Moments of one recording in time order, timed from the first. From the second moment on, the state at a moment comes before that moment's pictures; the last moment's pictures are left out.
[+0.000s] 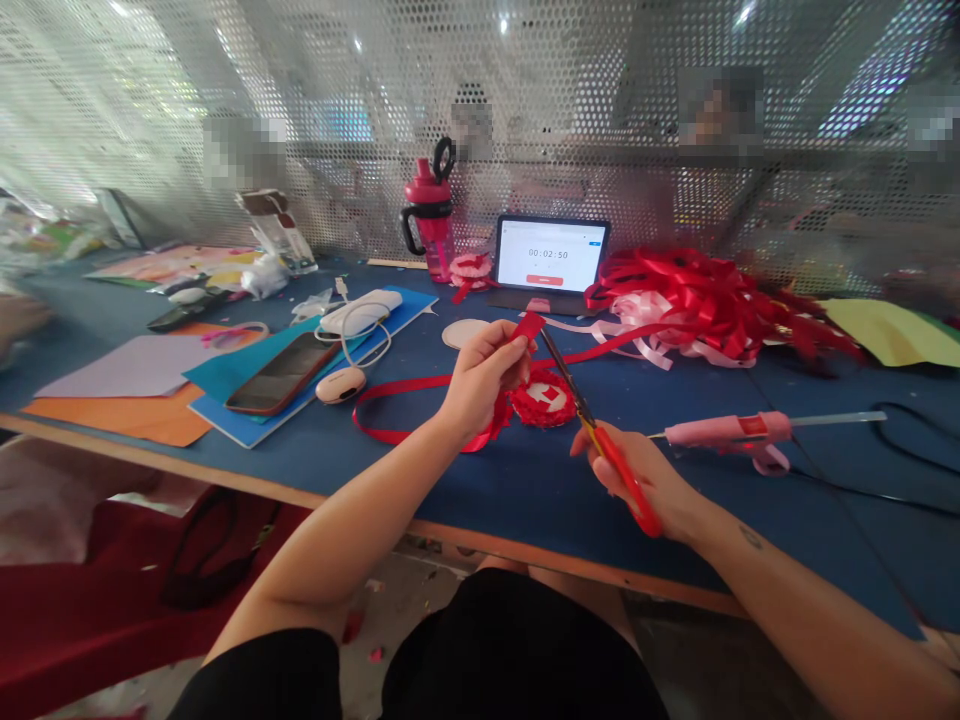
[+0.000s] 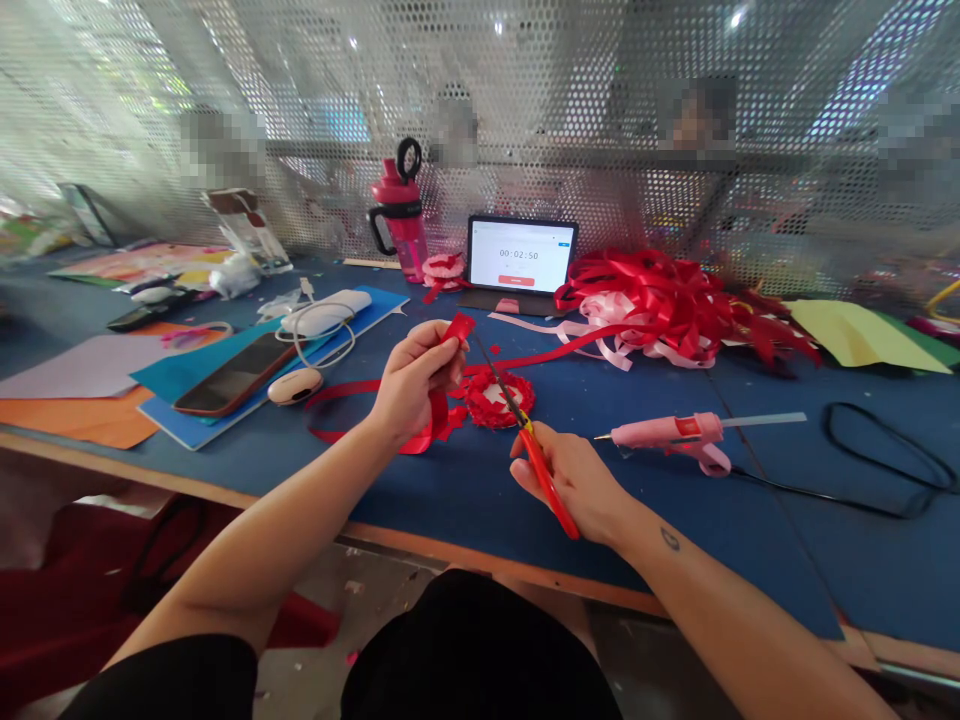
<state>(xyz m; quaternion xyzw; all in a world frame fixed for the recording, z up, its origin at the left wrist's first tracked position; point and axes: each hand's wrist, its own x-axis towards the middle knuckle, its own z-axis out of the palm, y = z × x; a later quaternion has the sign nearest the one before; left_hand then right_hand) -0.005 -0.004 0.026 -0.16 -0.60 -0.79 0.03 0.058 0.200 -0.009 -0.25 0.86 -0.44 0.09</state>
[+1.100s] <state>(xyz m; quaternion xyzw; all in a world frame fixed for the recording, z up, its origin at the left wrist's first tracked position) -0.007 -0.006 0.025 -0.14 -0.61 -0.78 -0.05 0.059 0.196 -0.010 -0.23 0.84 -0.48 0.12</state>
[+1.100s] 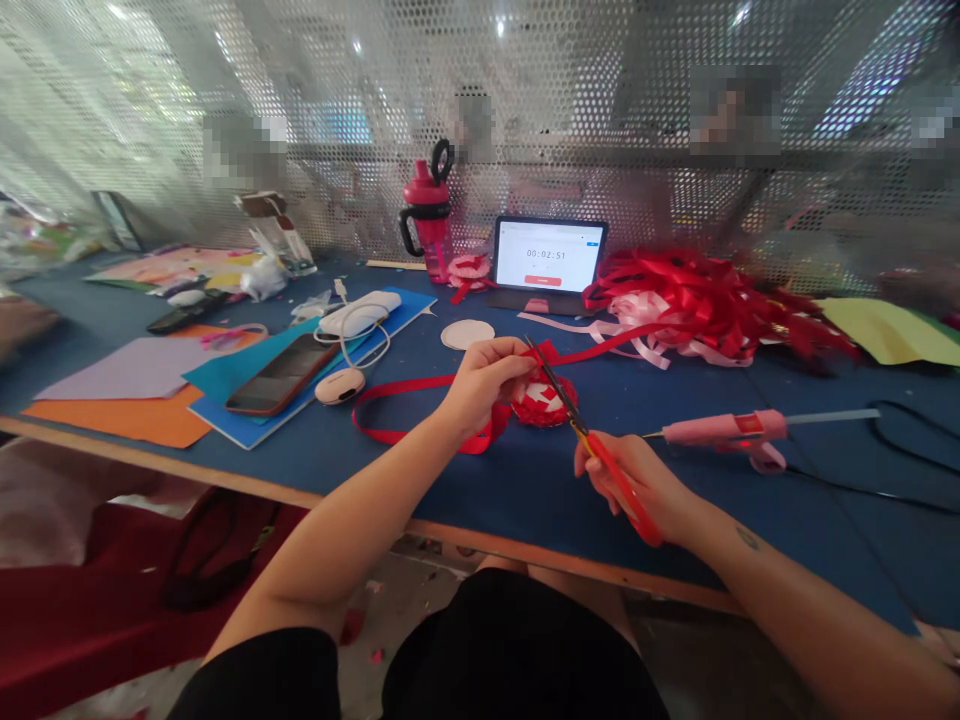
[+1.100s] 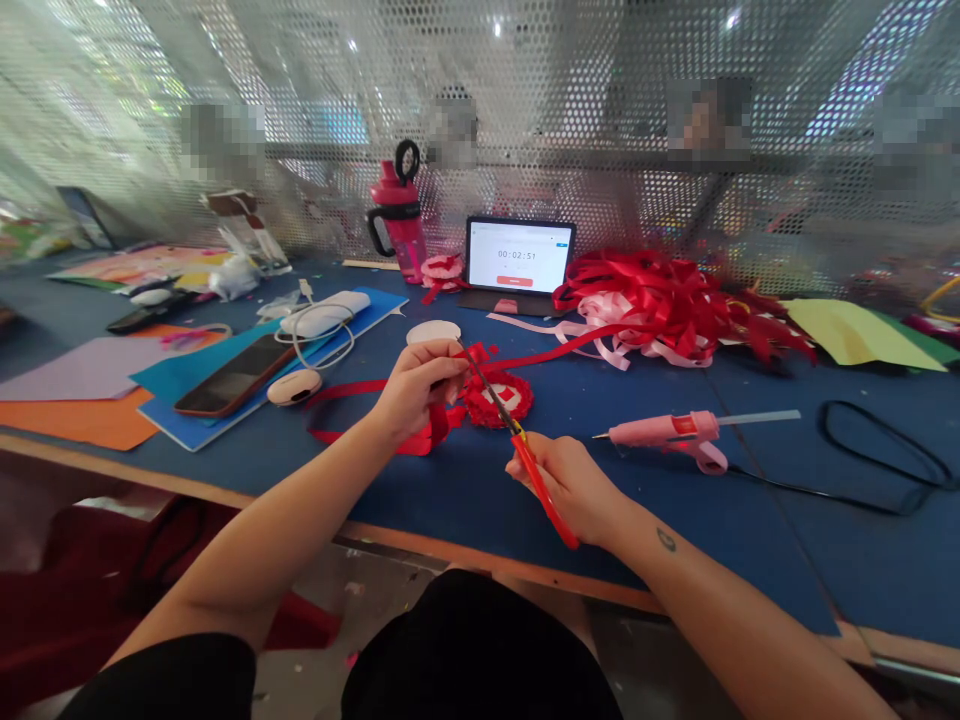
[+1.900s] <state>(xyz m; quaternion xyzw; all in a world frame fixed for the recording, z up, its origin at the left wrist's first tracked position) -0.010 -0.006 0.020 -0.18 -0.58 -0.80 -0.02 0.054 0.198 -0.016 -0.19 0.79 -0.57 0.11</state>
